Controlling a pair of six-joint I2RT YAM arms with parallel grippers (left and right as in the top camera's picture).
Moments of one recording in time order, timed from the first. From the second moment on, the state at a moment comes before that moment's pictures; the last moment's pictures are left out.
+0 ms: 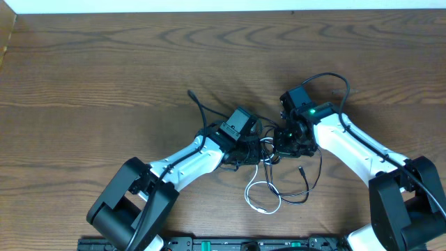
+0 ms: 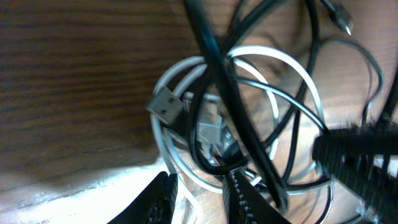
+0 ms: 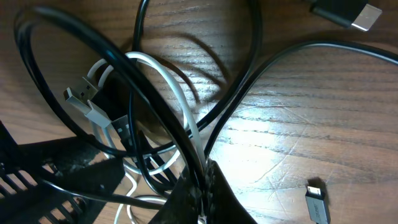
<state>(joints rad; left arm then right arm) -0.69 1.73 0.91 -0.33 0.33 -0.73 0.43 1.69 1.02 -0.80 -0.25 0.52</state>
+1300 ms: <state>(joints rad) -0.72 1.78 0.91 -0.31 0.27 -0.92 0.43 1.69 1.02 -0.84 -0.21 0.52</state>
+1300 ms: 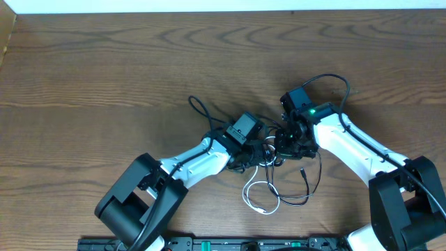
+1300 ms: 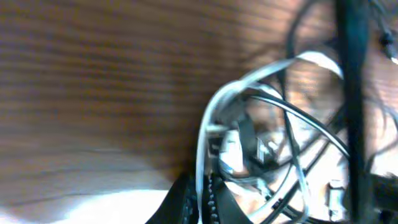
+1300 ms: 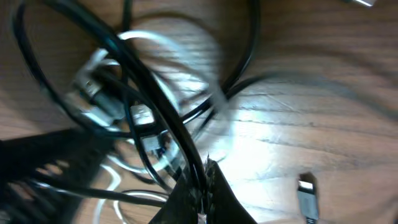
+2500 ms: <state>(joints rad) -0.19 1.38 0.91 -0.72 0.24 -0.54 0.18 1.69 1.02 -0.85 0.19 0.57</state>
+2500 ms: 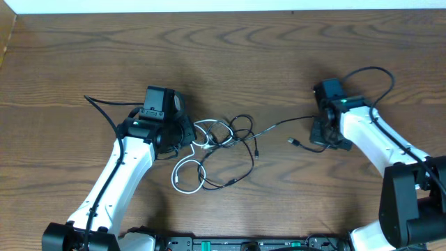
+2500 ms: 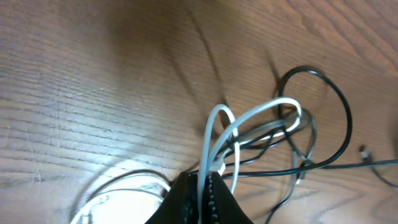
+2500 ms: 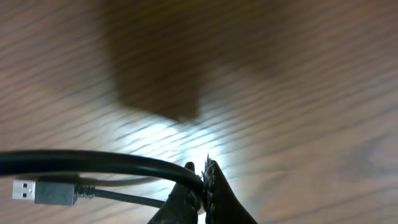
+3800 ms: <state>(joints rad) -0.08 1.19 0.90 -0.58 0.52 -0.44 -0.28 1.69 1.01 -0.67 -0.67 0.05</state>
